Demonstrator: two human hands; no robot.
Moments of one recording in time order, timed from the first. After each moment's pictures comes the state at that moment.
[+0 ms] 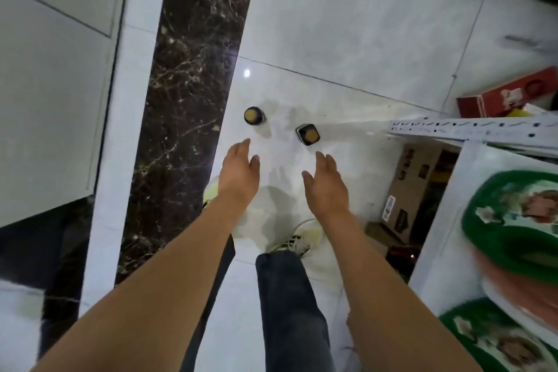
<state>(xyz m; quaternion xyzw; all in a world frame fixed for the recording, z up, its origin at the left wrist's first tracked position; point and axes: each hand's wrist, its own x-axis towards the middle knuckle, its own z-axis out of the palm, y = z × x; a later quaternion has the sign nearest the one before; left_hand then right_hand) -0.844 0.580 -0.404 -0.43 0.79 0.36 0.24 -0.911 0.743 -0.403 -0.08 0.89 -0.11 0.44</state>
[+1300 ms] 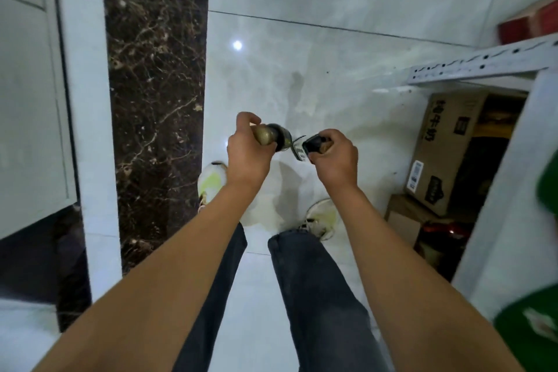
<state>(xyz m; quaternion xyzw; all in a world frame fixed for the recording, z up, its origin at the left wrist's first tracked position) -0.849 0.611 -0.496 -0.45 0.76 0.44 0.15 -0.892 0.768 -0.529 0.14 0.86 -0.34 0.34</state>
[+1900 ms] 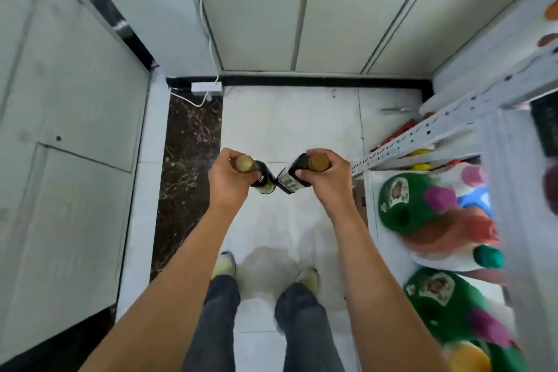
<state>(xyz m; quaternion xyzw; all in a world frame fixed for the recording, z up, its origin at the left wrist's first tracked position) -0.914 0.583 -0.101 -0.35 0.77 0.54 0.01 -0.964 0.769 -0.090 0.13 0.78 -0.58 0.17</state>
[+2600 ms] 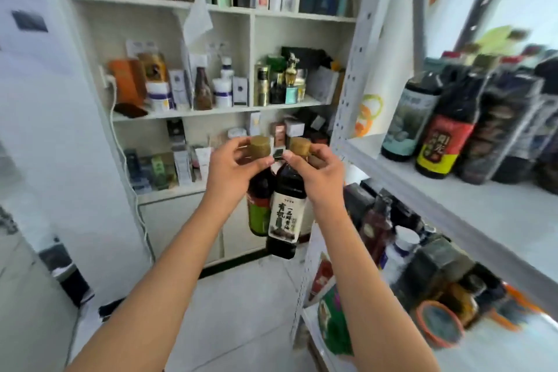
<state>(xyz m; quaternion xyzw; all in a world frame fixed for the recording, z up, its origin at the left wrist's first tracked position) -0.937 0.669 0.358 0.12 0.72 0.66 -0.16 -0.912 0.823 0.351 -0.01 0.65 -0.72 -0.25</state>
